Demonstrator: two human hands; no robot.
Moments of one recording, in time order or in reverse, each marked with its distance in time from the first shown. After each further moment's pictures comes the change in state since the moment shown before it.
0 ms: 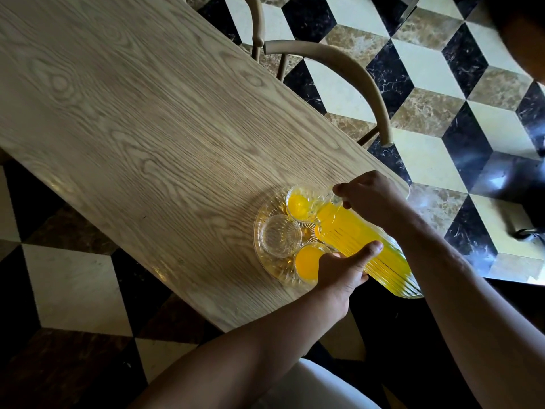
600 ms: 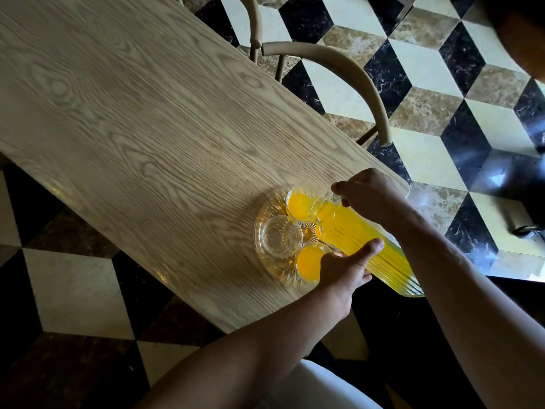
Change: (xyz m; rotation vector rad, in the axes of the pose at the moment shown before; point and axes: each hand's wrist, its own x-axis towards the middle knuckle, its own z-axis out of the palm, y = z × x) left_hand -0.004 0.004 0.003 -0.052 -0.009 0.004; right_hand 0.006 0.000 0.005 -0.010 0.022 -0.013
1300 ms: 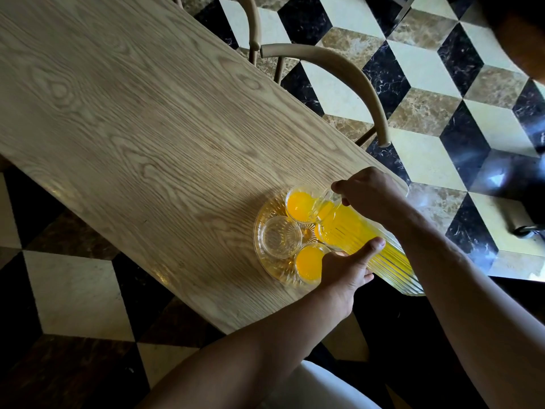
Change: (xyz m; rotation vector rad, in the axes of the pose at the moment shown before) left_hand -0.004 0.002 0.004 0.003 -0.010 0.008; right_hand 0.001 0.002 -0.002 -0.010 0.019 -0.007
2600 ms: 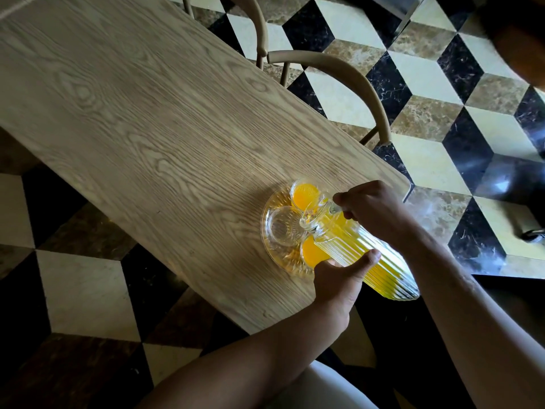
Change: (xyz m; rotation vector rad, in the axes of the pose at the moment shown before) left_hand -0.030 -0.038 -0.035 0.204 0.172 0.162; right_hand -0.053 0.025 0.016 0.178 -0.054 -0.123
